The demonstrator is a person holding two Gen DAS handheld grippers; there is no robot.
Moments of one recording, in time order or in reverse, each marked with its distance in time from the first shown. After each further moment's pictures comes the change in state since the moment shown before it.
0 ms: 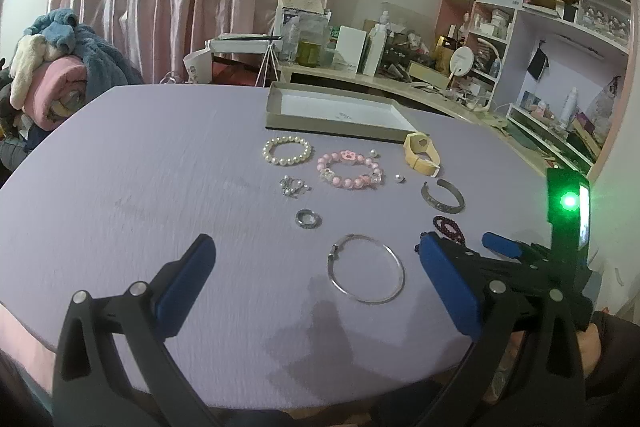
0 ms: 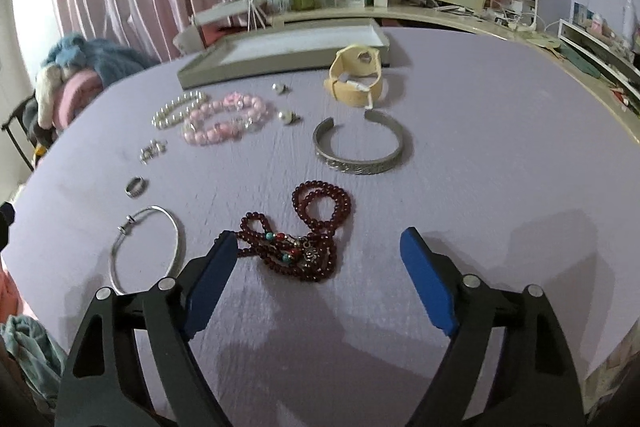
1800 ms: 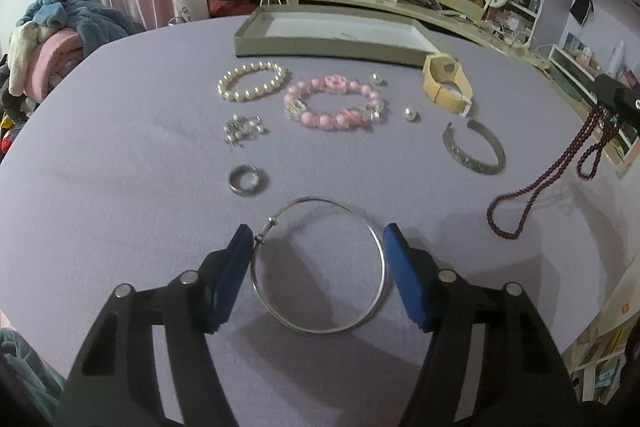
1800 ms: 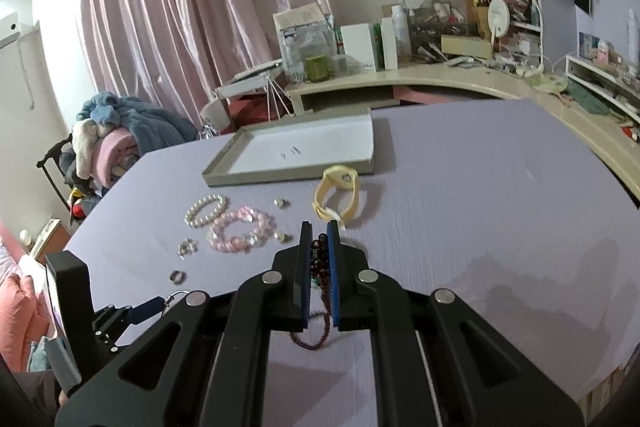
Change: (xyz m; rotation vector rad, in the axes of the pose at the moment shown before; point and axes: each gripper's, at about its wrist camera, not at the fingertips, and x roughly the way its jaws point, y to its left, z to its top) left arm 0.089 -0.054 0.005 0.015 0.252 0.137; right arm -0.068 -0.065 0.080 0.035 -0.186 0.163
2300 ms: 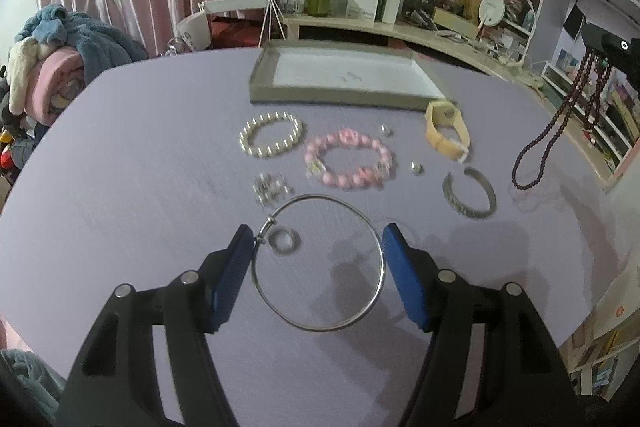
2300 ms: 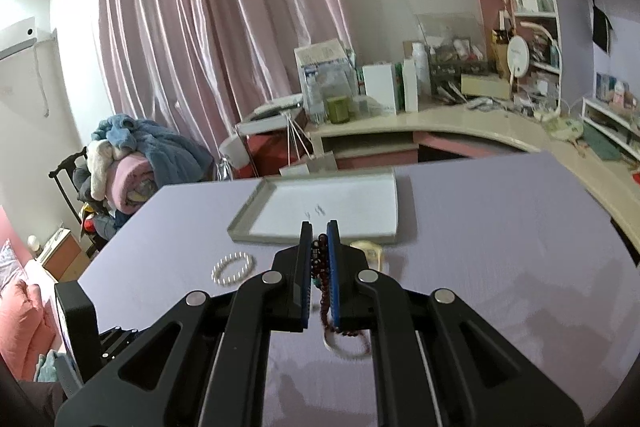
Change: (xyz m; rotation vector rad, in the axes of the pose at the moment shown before) left arm -0.029 0.021 0.041 0.016 -0.049 -0.017; right arm -0.007 0.022 0.069 -0.043 -0.092 0.044
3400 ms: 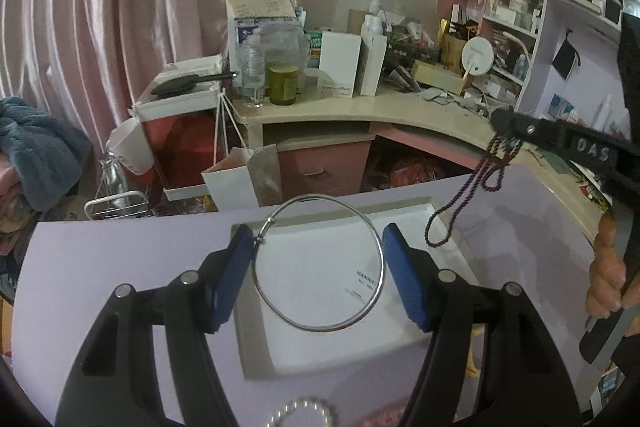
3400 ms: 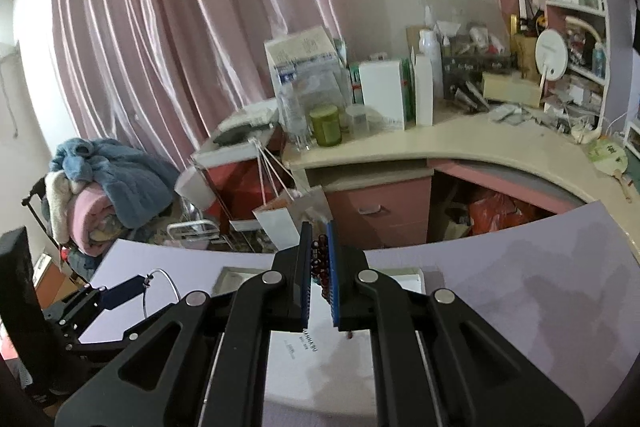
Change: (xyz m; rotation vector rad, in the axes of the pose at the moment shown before) left arm 0.122 0.024 0.260 0.125 -0.109 -0.144; right arm 0.208 -0.017 0.116 0.053 0.092 -0.051
